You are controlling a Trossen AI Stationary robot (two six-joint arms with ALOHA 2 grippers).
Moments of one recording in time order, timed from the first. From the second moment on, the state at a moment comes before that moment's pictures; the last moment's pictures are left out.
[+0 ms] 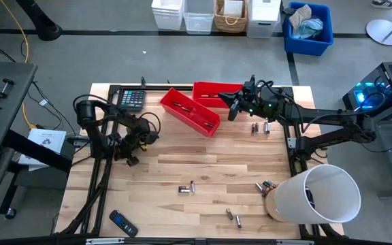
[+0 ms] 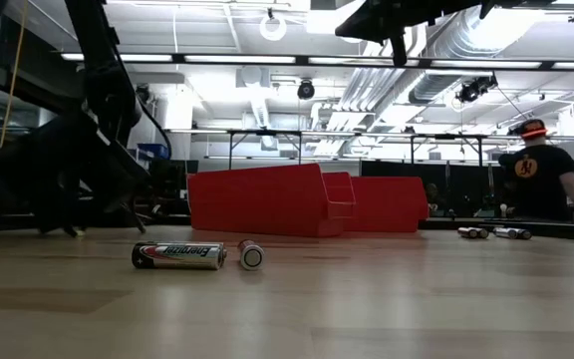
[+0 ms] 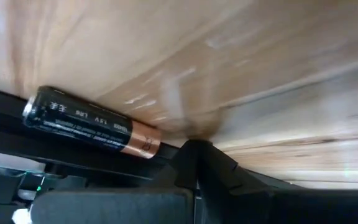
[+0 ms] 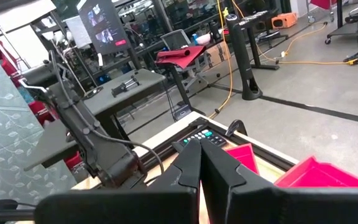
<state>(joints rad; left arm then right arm) 0.29 1.81 0.60 -1.15 0.19 -0.36 -0.23 1.17 0.90 0.20 0.19 0.39</state>
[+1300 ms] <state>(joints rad) 0.45 1.62 0.70 -1.27 0.06 -0.29 -0.24 1.19 0.90 0.19 0.21 0.36</state>
